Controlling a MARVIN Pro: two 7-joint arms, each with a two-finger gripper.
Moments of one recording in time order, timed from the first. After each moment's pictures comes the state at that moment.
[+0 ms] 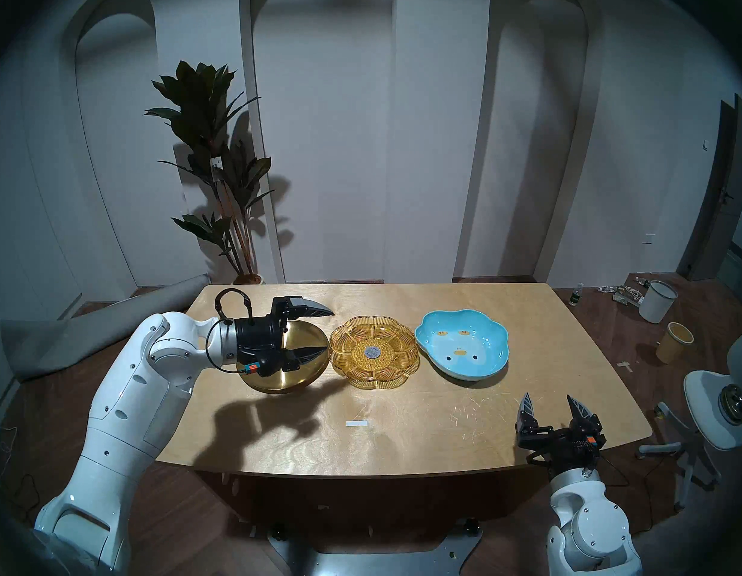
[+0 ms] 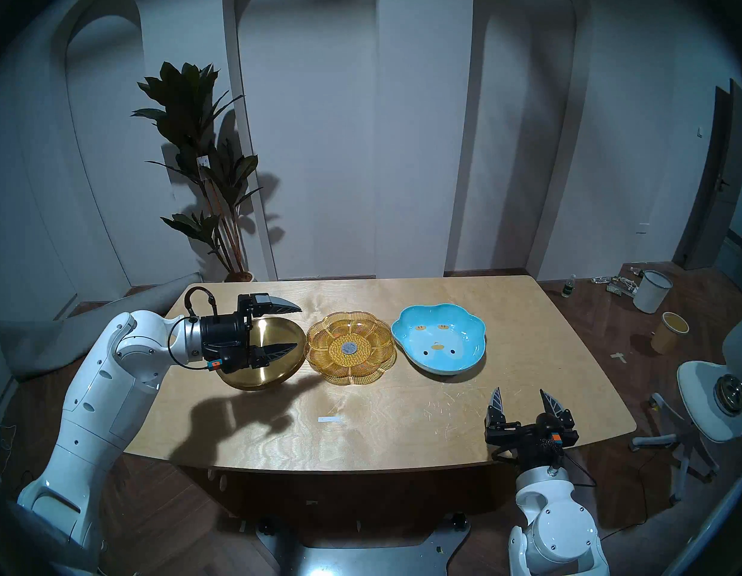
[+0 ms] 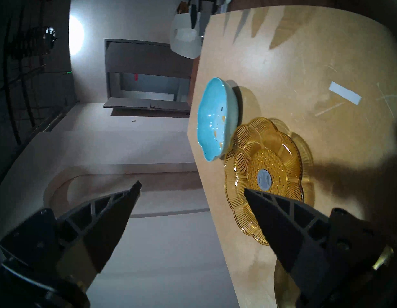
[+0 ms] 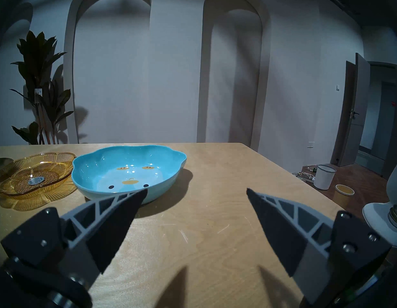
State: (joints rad) left arm 1.36 -1.02 -1.46 -1.59 0.76 -0.96 -0.62; right arm -2.26 -1.58 1.77 -2.04 0.07 -0.11 -0.01
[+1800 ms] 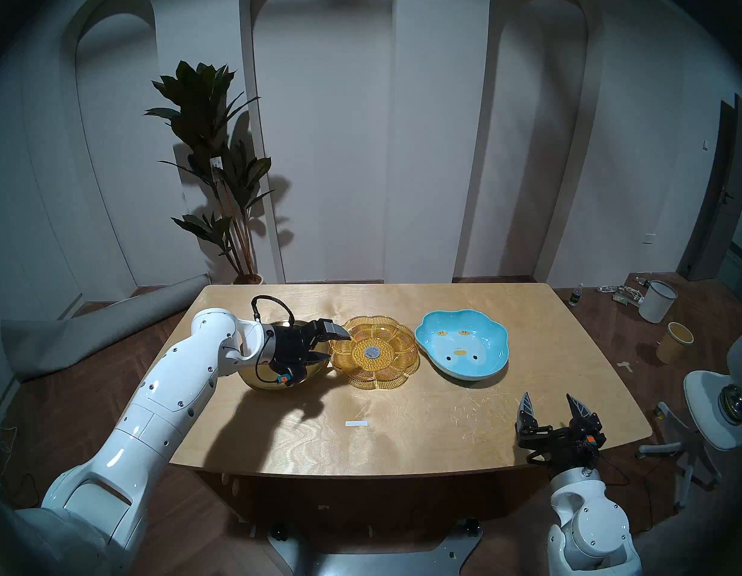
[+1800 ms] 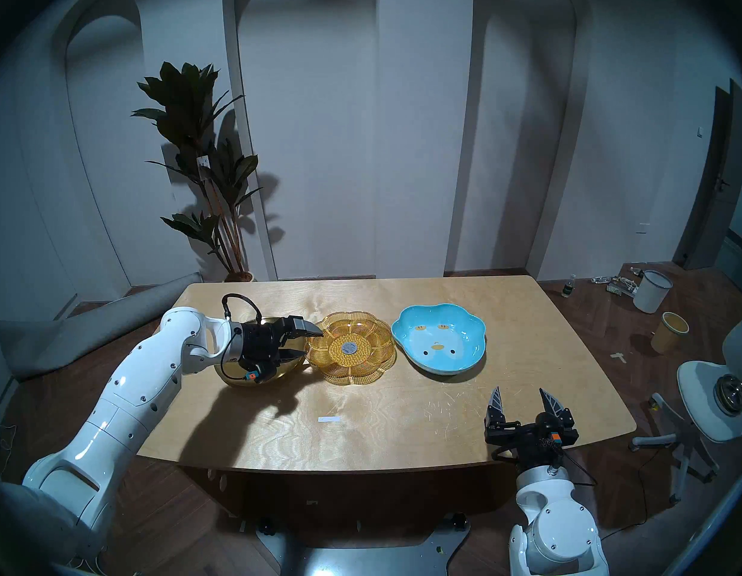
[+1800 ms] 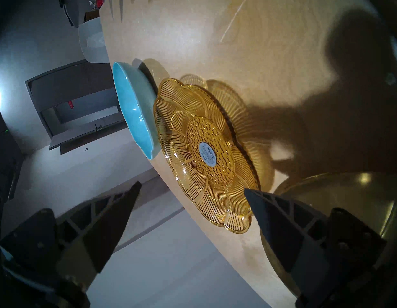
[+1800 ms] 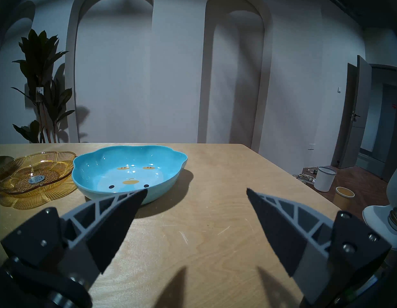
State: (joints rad) left arm 1.19 -1.05 -1.22 -1.37 1.56 -0.93 -0.09; right arm -2.26 -1.60 1.78 -2.04 0.05 -0.11 0.01
